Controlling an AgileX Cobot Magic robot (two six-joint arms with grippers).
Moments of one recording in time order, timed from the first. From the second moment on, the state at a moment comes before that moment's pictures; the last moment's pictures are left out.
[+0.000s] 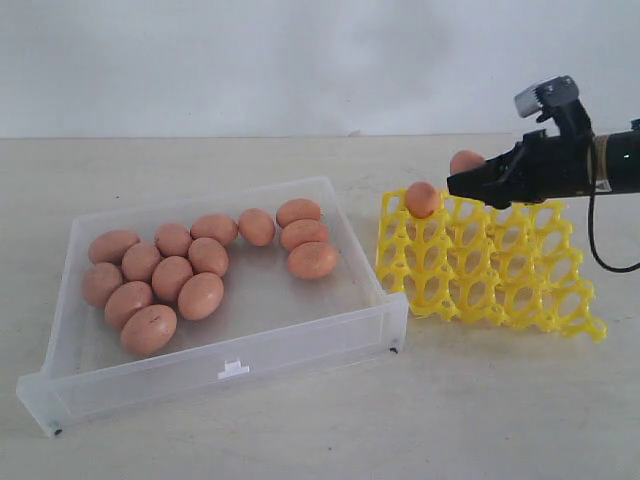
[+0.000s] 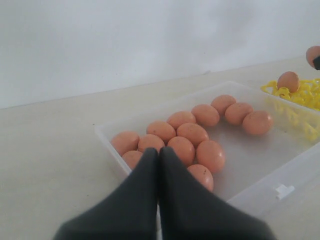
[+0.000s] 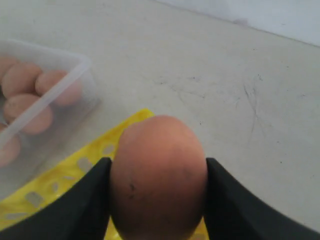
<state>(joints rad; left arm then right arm) -0.26 0.00 0.00 0.03 0.23 0.02 -0.10 2.08 -1.19 -1.54 -0.83 1.09</state>
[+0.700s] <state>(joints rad) -0.26 0.00 0.00 0.03 0.23 0.02 -0.06 2.13 -1.19 -1.37 -0.74 0.90</state>
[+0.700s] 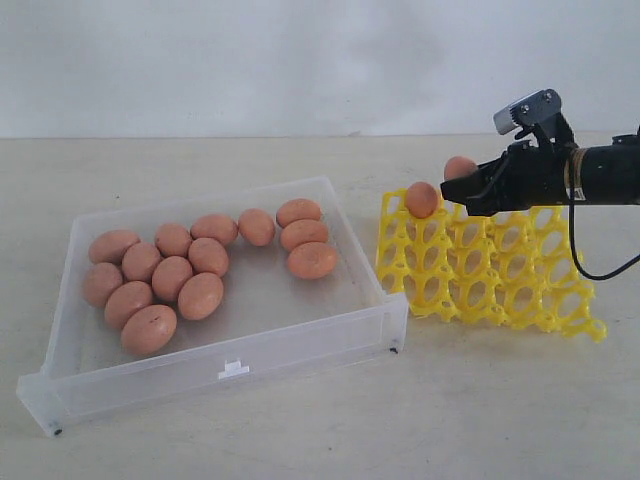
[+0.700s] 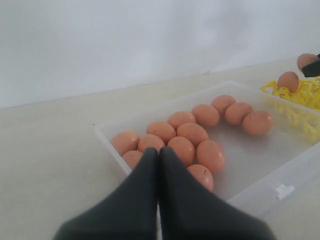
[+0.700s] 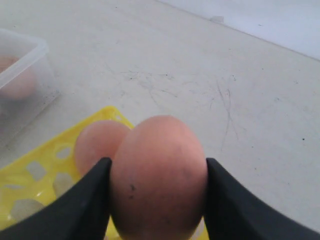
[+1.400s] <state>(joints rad) -0.26 0.00 0.00 0.03 0.23 0.02 -0.05 2.02 -1.19 -1.35 -0.88 1.01</state>
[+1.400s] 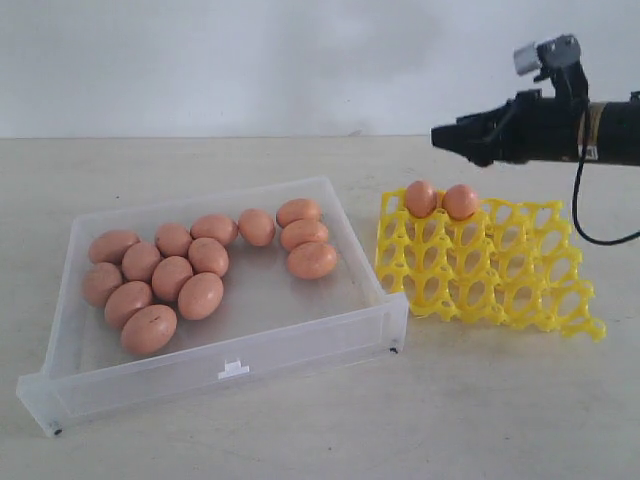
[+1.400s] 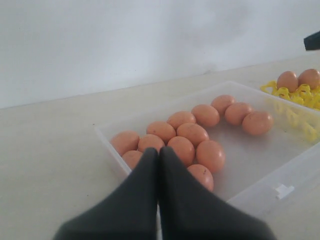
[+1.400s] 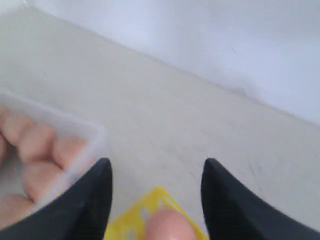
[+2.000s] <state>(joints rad) -0.26 0.00 0.00 0.03 0.23 0.02 0.81 2.11 -1.66 -0.63 0.61 0.25</state>
